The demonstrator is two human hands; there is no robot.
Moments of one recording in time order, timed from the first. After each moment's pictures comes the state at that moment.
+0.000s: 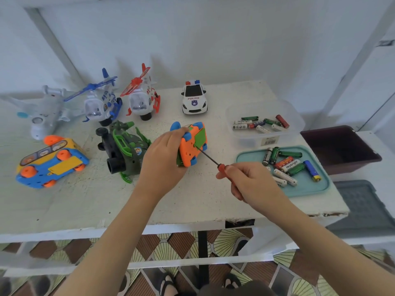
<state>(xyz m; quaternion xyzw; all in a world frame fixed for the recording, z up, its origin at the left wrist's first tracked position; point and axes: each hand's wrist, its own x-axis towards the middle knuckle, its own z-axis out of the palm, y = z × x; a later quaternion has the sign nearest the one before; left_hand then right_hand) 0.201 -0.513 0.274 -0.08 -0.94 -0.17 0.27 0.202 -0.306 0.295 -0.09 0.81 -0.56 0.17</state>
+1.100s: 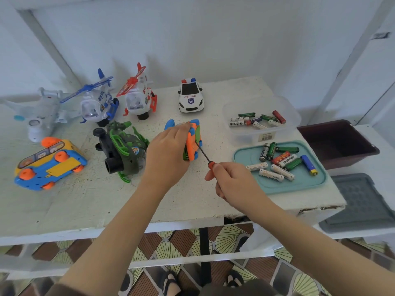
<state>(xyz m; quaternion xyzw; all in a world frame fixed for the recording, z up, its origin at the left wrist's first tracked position) 0.189 -0.501 0.279 -0.10 -0.94 -0.07 0.31 0.212 -0.328 0.292 -0.07 0.79 -0.57 0.19</state>
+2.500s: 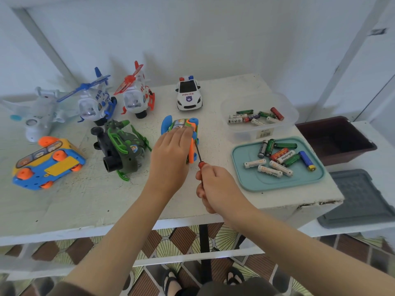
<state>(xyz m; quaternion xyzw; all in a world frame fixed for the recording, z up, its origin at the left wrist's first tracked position) 0.193 -0.493 0.261 -0.11 -0.93 -0.02 0.35 0.230 -0.357 0.295 0.04 0.69 -0.66 0.28</state>
